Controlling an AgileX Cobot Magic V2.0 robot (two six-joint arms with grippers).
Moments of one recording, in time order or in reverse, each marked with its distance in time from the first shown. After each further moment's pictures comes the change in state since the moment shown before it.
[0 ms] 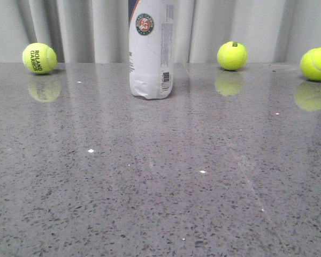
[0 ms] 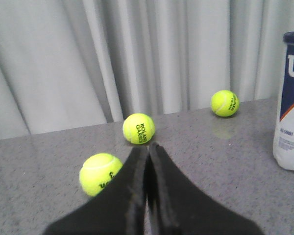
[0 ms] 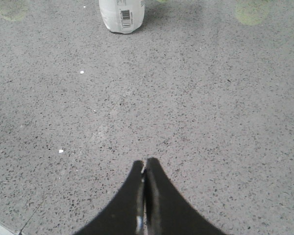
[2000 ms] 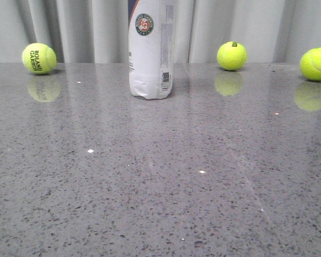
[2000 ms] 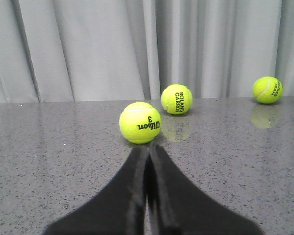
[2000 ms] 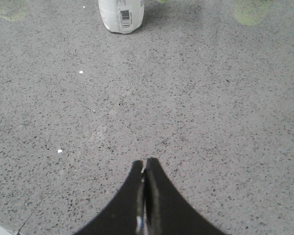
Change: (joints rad) left arm 0.141 -0.417 0.363 -0.067 -0.029 -0.007; right arm 0.000 0.000 0.000 -0.008 -0.002 0.000
